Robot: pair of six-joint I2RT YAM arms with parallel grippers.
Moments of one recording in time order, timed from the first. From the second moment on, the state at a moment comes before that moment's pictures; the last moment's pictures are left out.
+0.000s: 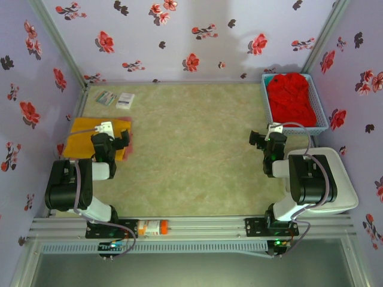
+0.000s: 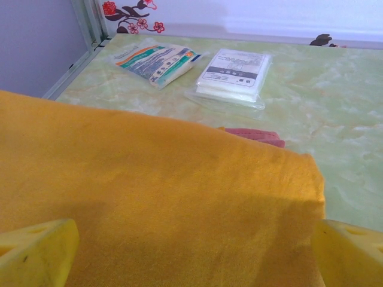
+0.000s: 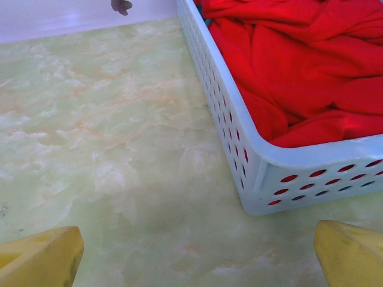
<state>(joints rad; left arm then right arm) 0.02 1.53 0.39 0.79 -0.12 -0.04 0.01 1.57 0.39 0.76 0.11 0.11</state>
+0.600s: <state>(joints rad) -0.09 1.19 0.60 0.31 -0.31 -0.08 0.04 1.41 0.91 0.00 0.18 0.26</state>
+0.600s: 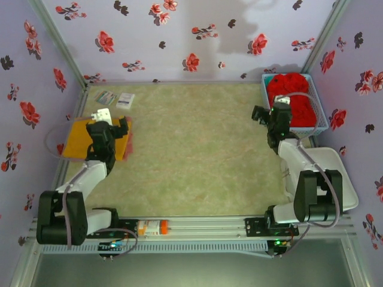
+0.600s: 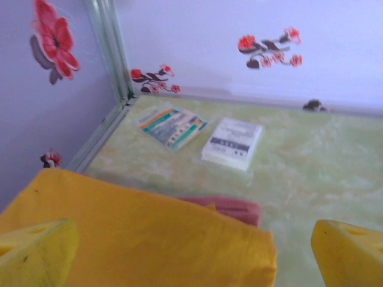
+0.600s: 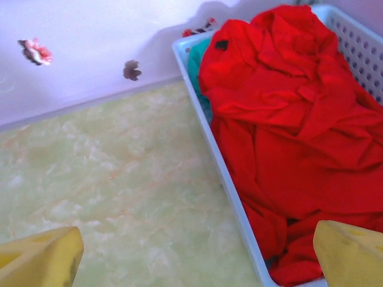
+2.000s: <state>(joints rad) -0.52 1.00 0.71 -0.49 -0.03 -0.49 -0.16 2.23 1.84 -0.68 0.09 0.81</state>
